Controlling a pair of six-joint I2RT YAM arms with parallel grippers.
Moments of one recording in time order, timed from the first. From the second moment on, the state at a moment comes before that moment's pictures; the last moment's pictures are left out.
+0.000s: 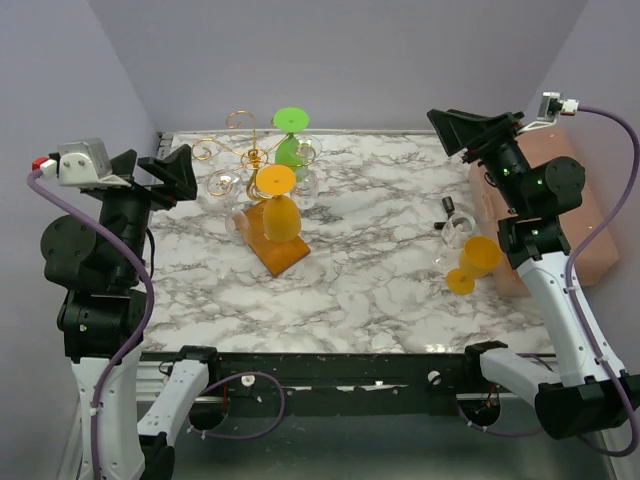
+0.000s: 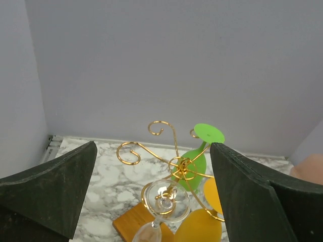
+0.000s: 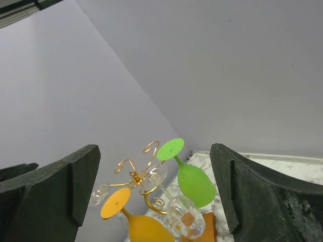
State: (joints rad) left arm -0.06 0.76 1.44 -0.42 0.00 -0.25; right arm 0.16 1.06 1.15 0.36 -0.36 0.79
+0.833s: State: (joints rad) left arm -0.05 0.69 1.06 -0.21 -0.03 -0.22; right arm 0.16 0.99 1.01 0.22 -0.37 0.92
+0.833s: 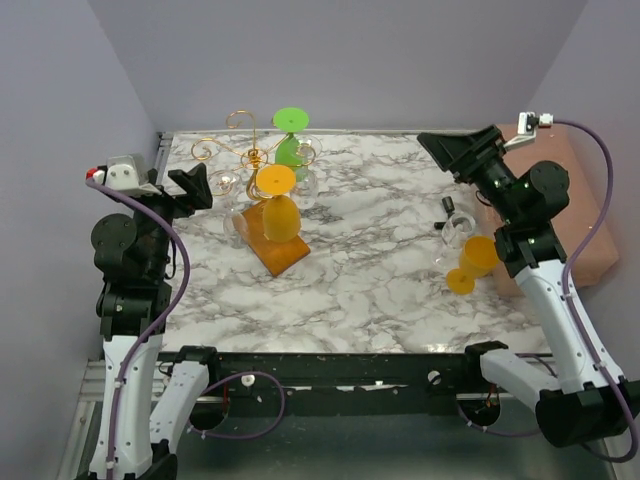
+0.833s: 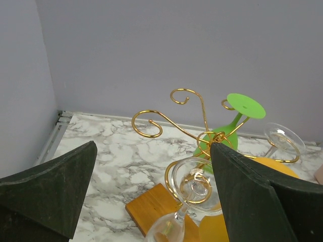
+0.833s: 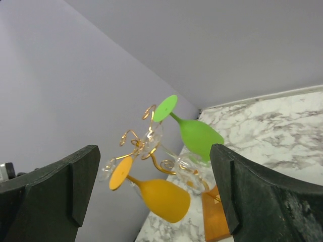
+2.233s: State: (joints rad) left arm 0.16 0.66 1.00 -0.19 0.02 -0.32; right arm 0.82 1.88 2.44 -0.93 0.34 0.32
